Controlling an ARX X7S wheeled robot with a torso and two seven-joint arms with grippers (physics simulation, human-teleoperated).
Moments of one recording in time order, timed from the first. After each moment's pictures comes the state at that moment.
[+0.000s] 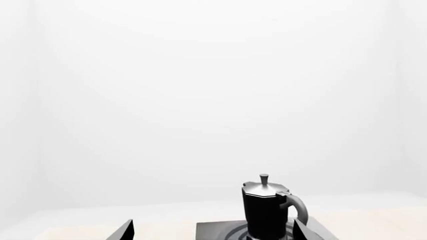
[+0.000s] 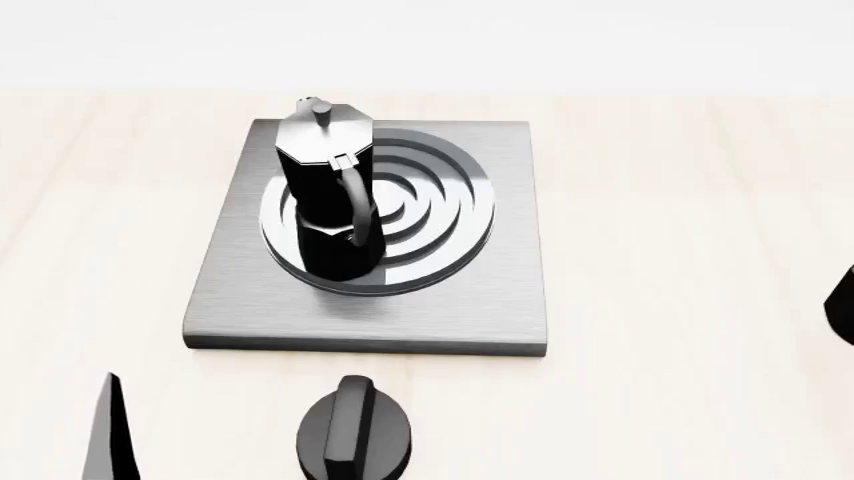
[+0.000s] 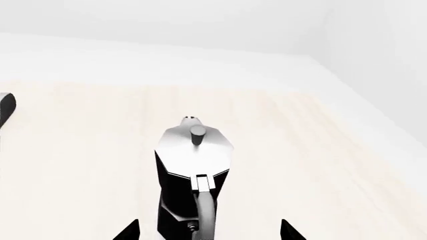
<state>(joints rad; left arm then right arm) 0.10 -0.46 0.35 0.76 -0.16 -0.09 -0.50 0.72 0.97 -0.16 0.33 0.73 0.60 -0.06</state>
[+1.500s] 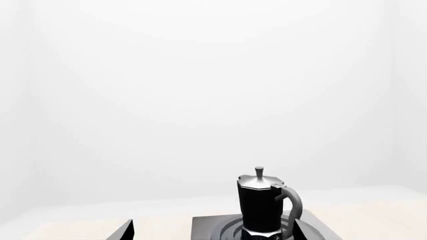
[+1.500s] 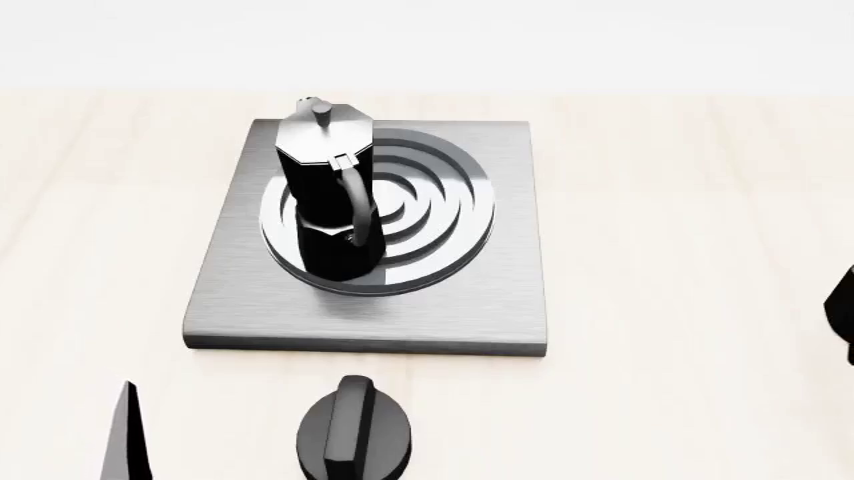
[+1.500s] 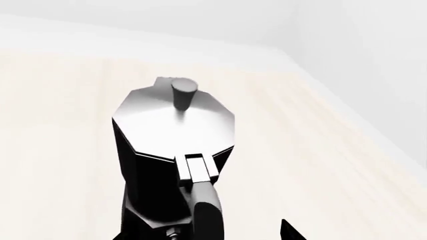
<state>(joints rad) 0.09 -0.46 0.38 0.73 -0.16 -0.07 -0.51 0.98 0.67 -0.32 1.03 0.41 0.18 -0.09</state>
